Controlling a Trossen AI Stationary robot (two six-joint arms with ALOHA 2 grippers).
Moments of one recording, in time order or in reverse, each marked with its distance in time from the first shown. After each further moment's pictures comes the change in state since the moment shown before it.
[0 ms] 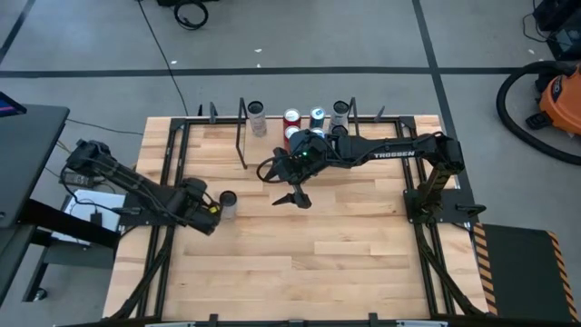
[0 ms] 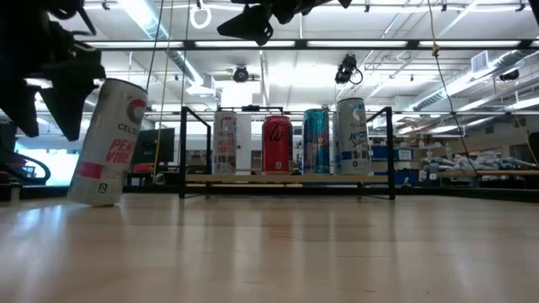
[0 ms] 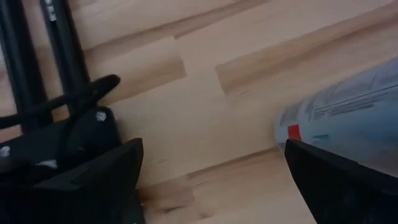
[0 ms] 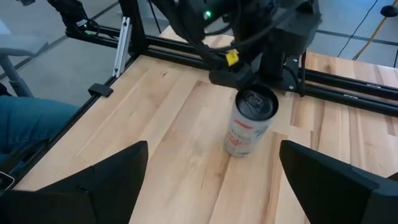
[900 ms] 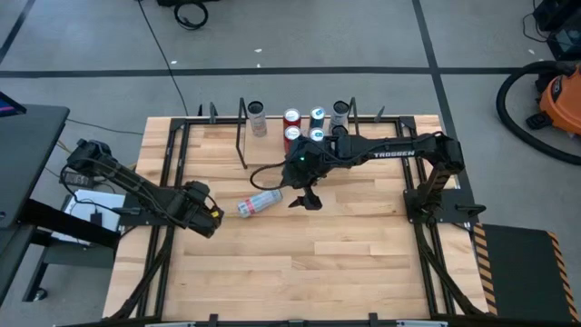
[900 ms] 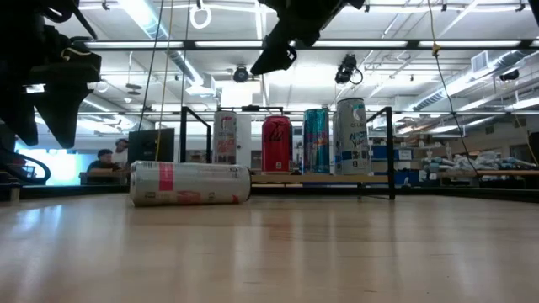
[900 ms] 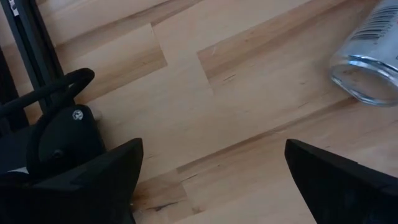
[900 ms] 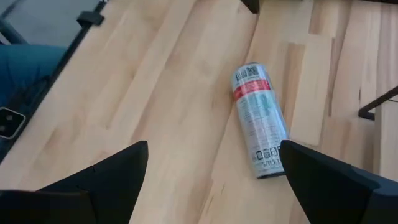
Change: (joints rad) left arm -0.019 0.000 -0.040 0.085 0.022 0.070; right arm -0.006 -0.001 0.000 -0.304 0.059 -0.005
